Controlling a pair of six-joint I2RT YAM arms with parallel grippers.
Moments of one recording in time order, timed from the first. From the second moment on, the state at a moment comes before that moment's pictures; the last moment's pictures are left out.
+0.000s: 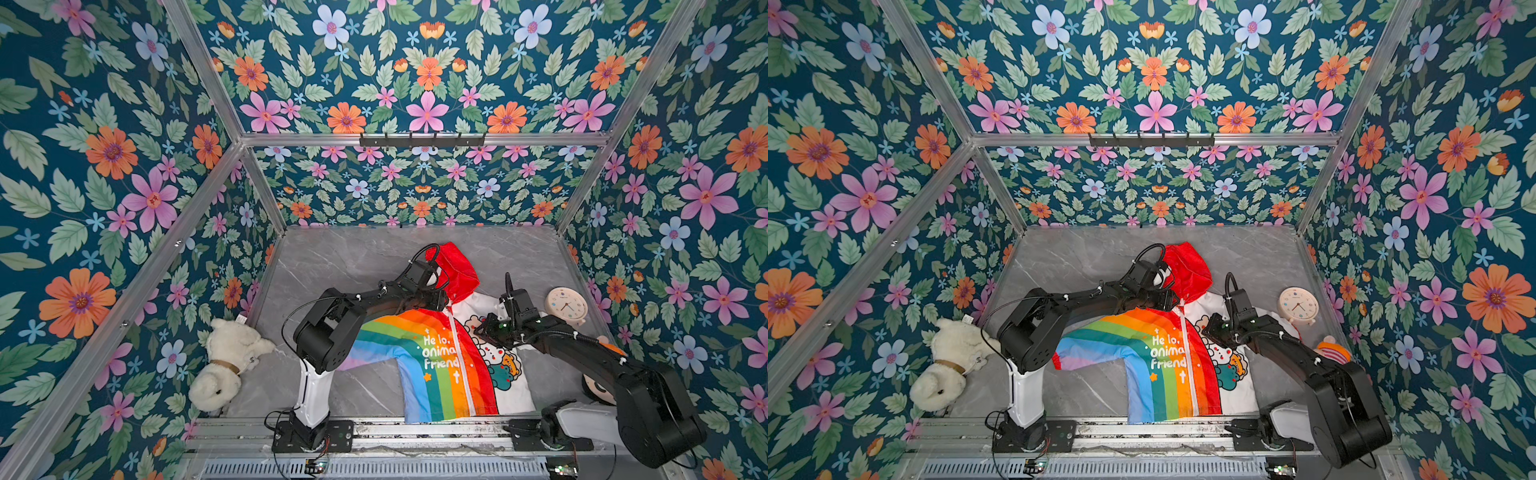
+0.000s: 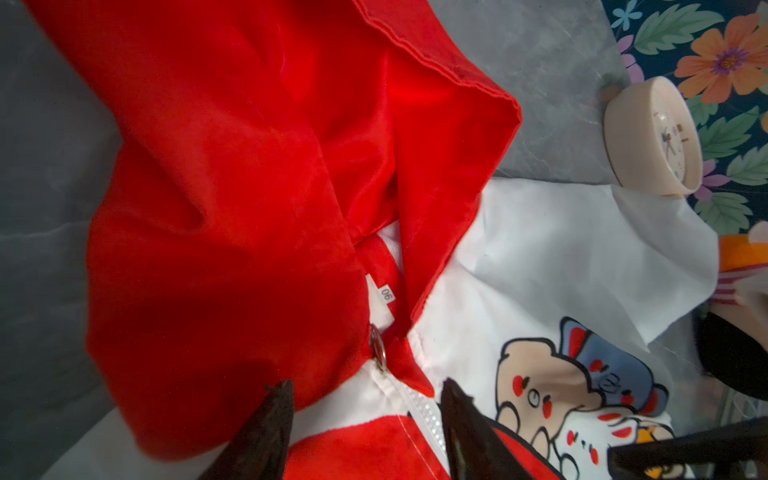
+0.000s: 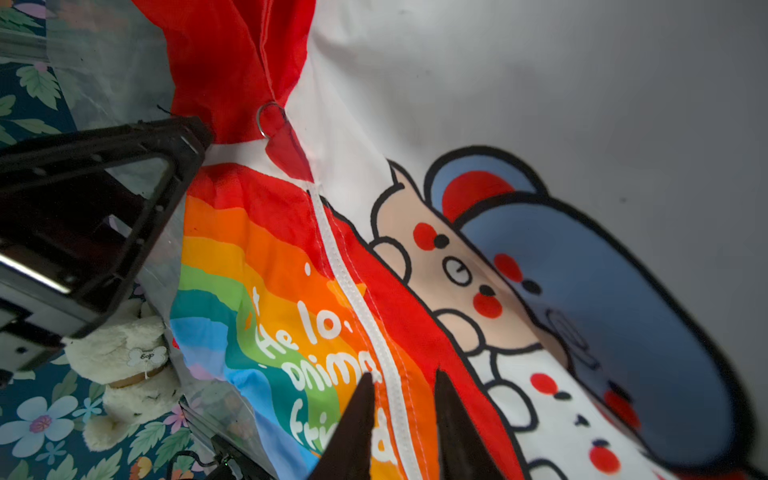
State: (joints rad) left arm -0.73 2.00 1.29 -0.10 0.23 -0.41; right arm 0.33 1.31 0.63 -0.34 -0.39 0.85
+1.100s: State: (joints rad) left arm -0.67 2.08 1.41 -0.25 0.40 -0.07; right arm 0.32 1.83 1.00 -0.26 -0.56 0.91
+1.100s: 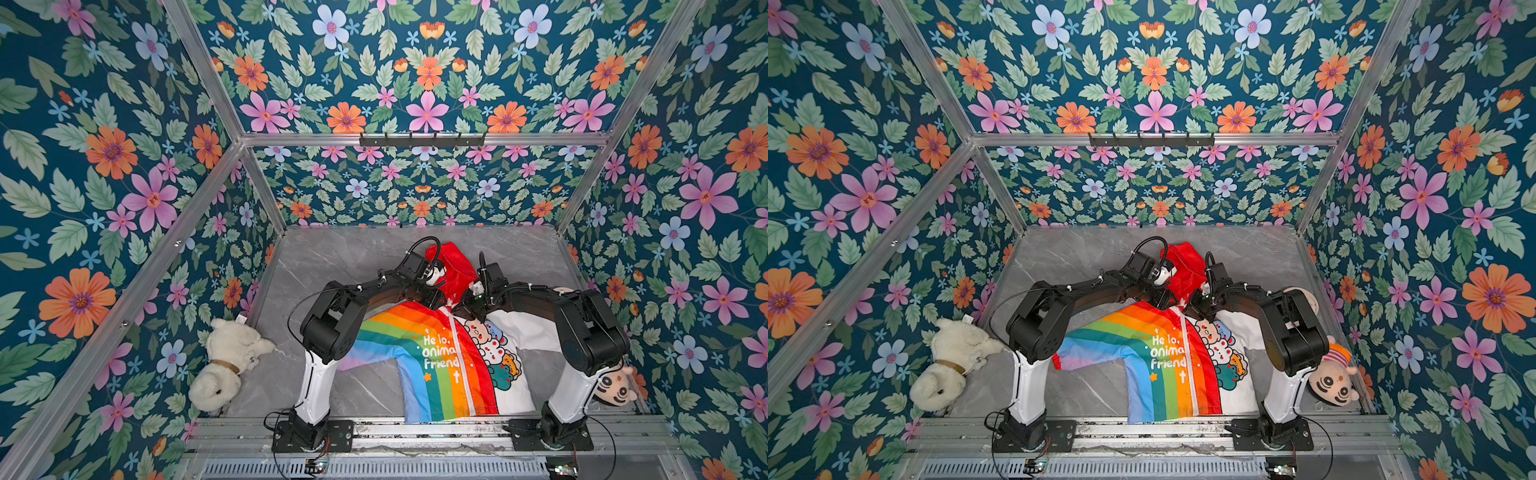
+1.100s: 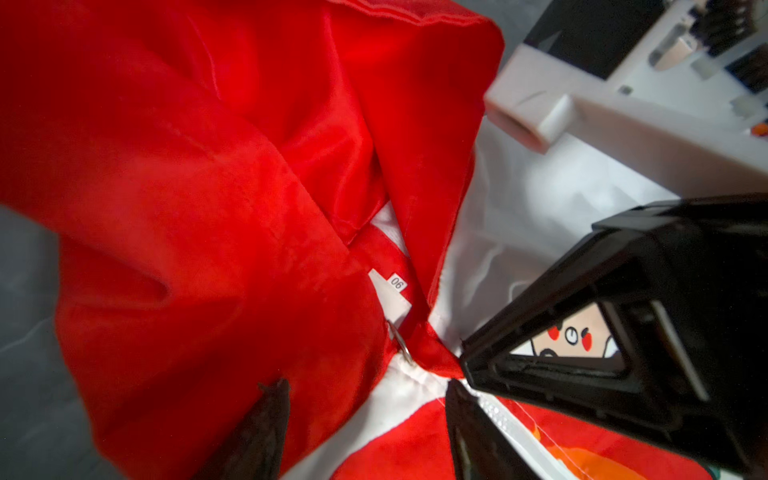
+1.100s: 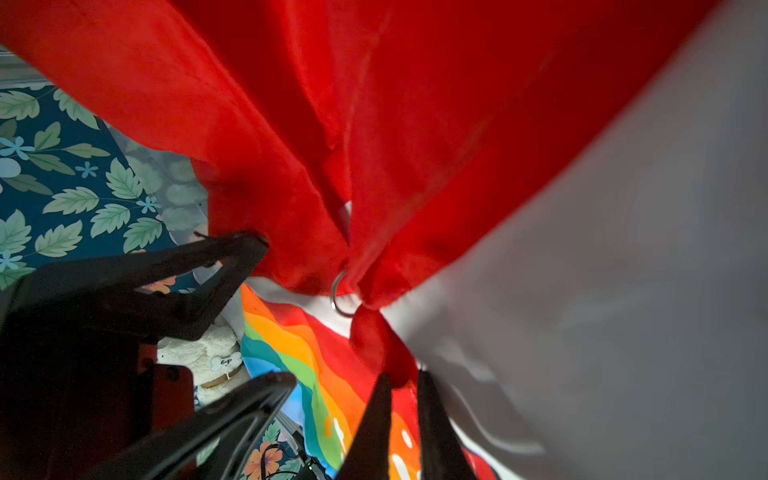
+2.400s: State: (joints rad) left arm -0.65 2.09 1.33 -0.20 0.53 -0.03; right arm 0.30 1.84 0.99 -0.28 -0.53 0.91
